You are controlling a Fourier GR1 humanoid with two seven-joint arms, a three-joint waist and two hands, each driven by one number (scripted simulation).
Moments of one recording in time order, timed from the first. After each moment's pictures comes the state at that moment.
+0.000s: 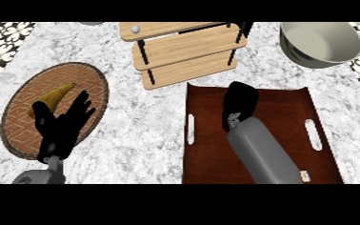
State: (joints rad) left arm -0.05 0.26 -0.02 -1.39 0.21 0.07 0.26; right arm -0.53 -0.03 0.33 -1.03 1.16 0.11 0.99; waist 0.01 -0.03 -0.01
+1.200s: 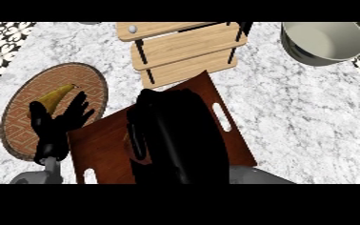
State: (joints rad) left arm -0.04 0.26 0.00 -1.41 0.21 0.06 0.28; right arm -0.77 0.00 0.66 -1.88 0.66 0.11 1.01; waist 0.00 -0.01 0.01
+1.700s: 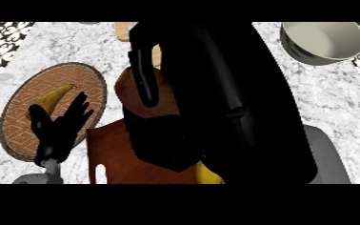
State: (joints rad) left arm -0.02 0.24 0.00 -1.42 0.20 0.06 0.26; right arm -1.06 -0.02 0.35 -1.88 0.56 0.20 1.07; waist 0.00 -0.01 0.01
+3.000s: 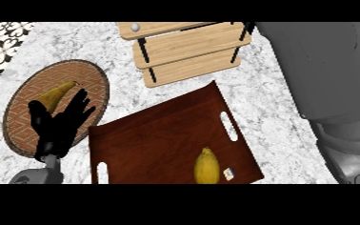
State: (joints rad) left arm -0.05 0.24 0.03 -1.40 0.19 0.02 0.26; right arm -1.41 -0.19 0.03 -1.10 0.54 0.25 0.65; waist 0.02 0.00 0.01
